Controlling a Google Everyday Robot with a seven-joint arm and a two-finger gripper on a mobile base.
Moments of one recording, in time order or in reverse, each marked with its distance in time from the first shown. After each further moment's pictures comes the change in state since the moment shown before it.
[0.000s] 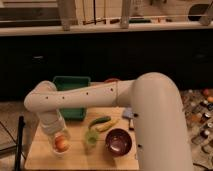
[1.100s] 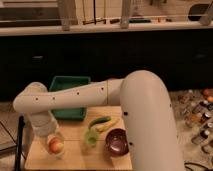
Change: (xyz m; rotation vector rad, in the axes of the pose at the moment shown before) arm 0.002 -0.028 -0.001 -0.014 -0.022 0.017
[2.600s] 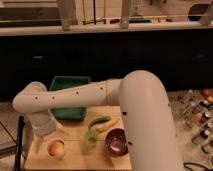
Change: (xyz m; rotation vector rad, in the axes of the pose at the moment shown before) arm -0.002 0.004 -0.003 -0.002 -0.010 -0.010
